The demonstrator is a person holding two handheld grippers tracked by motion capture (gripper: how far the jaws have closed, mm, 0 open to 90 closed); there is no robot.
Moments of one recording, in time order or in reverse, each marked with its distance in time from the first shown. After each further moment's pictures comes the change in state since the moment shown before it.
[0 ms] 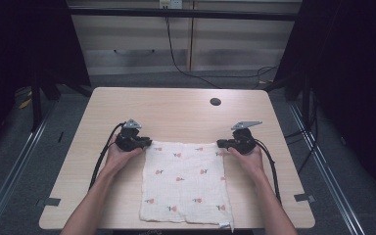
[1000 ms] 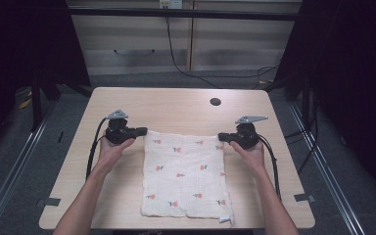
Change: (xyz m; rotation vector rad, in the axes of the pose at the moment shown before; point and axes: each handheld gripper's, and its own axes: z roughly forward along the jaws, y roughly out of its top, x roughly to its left) left arm 0.006 0.021 -0.049 -0.202 -0.075 -0.116; right arm 0.000 0.017 -0.016 -0.090 0.005 0.024
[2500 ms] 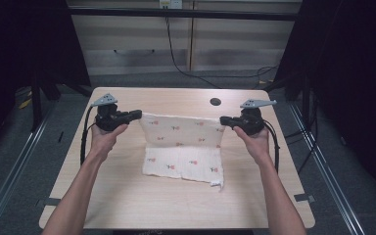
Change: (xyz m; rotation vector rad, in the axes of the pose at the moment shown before) left arm -0.004 0.038 -0.033 -0.128 0.006 0.044; right arm 0.009 0.050 -0.030 -0.095 -0.012 -0.069
